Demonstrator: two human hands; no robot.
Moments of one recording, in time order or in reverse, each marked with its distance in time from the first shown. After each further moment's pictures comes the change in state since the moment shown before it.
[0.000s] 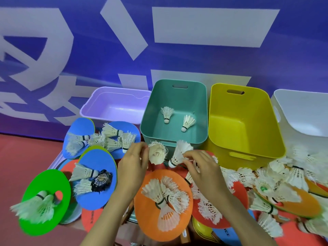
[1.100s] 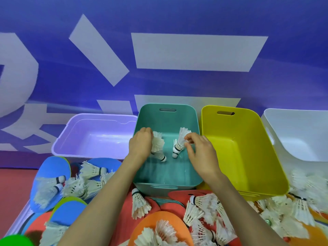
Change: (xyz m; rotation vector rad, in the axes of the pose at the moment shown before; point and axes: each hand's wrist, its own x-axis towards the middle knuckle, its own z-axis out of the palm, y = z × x) left_hand 0.201 0.022 0.077 0.347 -0.385 0.037; right_hand 0.148 0.055 0.006 -0.117 0.044 0.267
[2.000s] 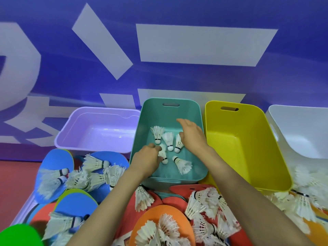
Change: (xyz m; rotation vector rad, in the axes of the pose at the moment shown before) left_hand -0.052 -0.008 0.014 0.091 -0.305 0.122; right_hand 0.056 0.007 0.040 -0.234 -0.295 -0.013
